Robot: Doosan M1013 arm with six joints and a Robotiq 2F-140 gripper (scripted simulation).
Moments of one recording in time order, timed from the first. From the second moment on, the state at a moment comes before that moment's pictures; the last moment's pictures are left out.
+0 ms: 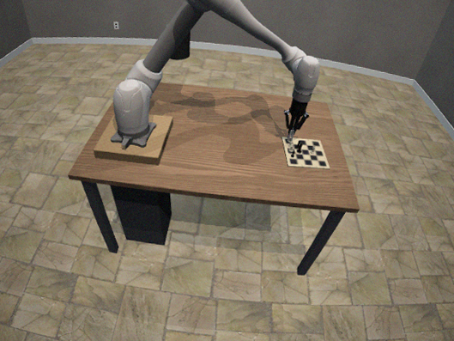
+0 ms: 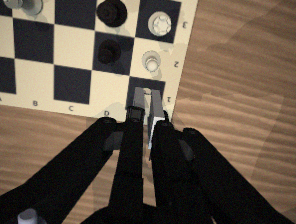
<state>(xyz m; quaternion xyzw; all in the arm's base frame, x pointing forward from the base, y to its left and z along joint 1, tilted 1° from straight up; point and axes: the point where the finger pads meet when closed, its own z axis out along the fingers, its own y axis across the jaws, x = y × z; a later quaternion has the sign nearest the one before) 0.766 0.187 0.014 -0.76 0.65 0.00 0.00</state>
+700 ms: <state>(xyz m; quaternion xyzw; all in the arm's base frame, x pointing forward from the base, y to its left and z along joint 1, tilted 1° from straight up) 0.766 0.187 0.011 -0.76 0.65 0.00 0.00</state>
